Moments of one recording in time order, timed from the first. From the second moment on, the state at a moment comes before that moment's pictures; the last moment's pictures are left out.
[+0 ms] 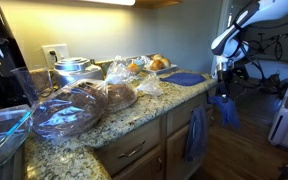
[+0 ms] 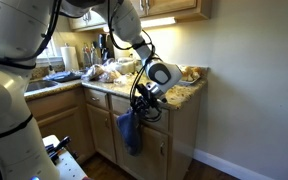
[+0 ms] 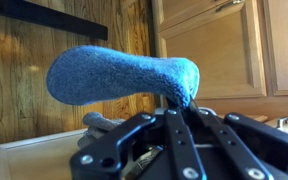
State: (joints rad) arm -0.23 0.49 -0.01 -1.99 0.47 1.80 -0.67
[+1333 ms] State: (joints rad) arm -0.23 0.50 -0.02 -1.98 0.47 1.81 -0.56
